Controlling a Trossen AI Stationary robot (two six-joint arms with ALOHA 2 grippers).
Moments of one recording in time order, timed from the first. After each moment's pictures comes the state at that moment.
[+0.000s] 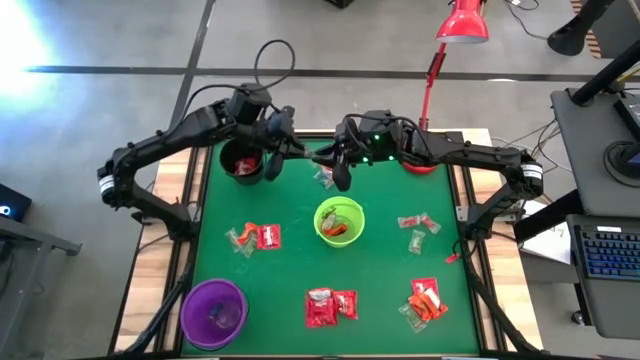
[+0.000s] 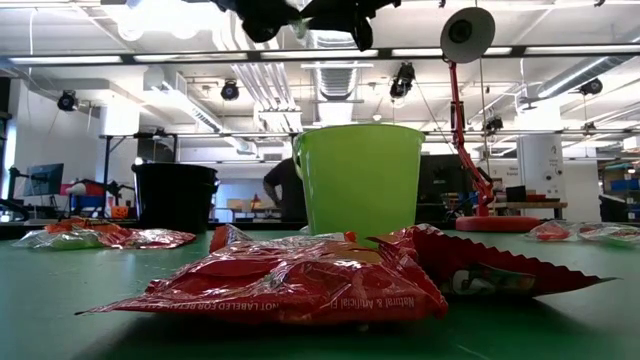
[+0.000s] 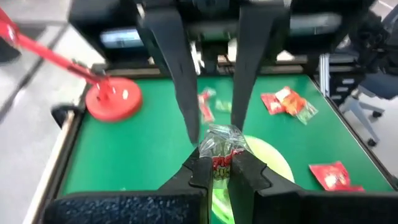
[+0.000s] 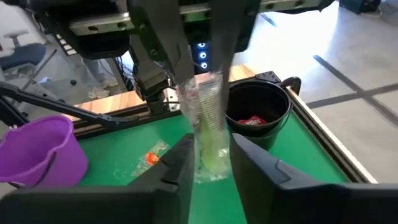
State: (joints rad) left arm 0.46 1.42 1.49 -0.63 0.53 0.26; right arm -0.25 1.57 1.50 -0.26 -0.16 0.14
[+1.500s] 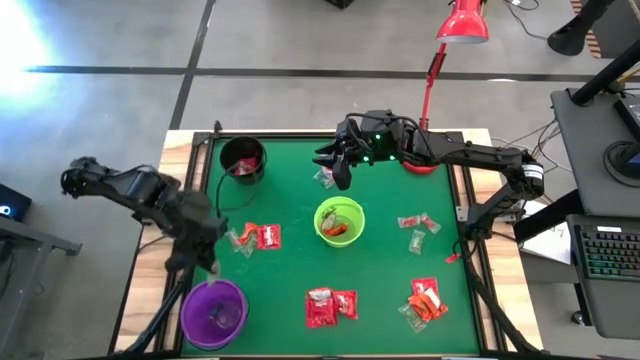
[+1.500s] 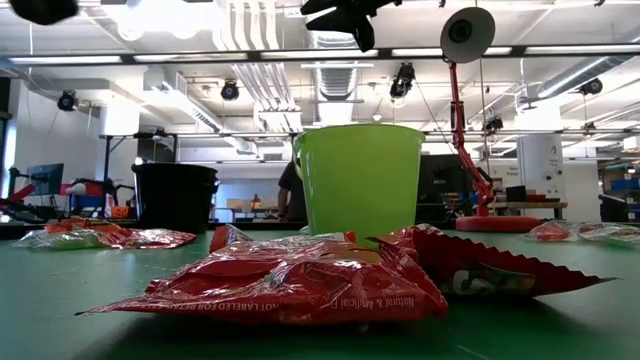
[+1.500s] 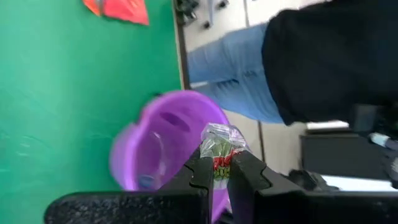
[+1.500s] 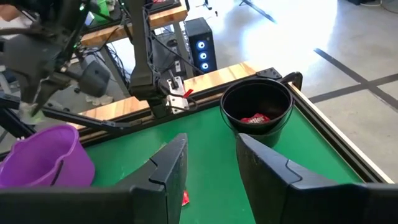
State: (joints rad) left arm -0.35 0.84 0.99 -0.93 0.54 -0.62; right arm -0.25 1.57 1.50 -0.26 -0.15 0.18
